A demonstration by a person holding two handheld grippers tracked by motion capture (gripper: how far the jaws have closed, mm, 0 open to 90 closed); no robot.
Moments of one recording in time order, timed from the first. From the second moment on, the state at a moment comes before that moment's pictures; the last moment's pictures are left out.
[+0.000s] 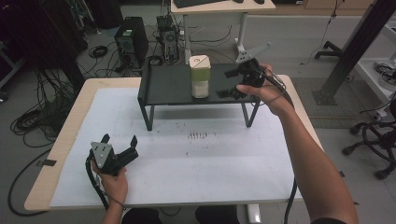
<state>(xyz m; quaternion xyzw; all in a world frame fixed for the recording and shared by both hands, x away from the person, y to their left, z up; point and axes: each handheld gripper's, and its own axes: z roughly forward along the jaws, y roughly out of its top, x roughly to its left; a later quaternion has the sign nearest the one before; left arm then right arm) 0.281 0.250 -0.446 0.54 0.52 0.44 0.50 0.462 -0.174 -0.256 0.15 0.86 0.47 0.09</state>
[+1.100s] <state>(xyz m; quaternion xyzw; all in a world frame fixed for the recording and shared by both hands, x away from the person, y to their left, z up) 0.281 0.249 -0.446 0.54 0.51 0.44 0.50 0.364 -0.226 -0.299 0.18 0.85 0.48 0.10</state>
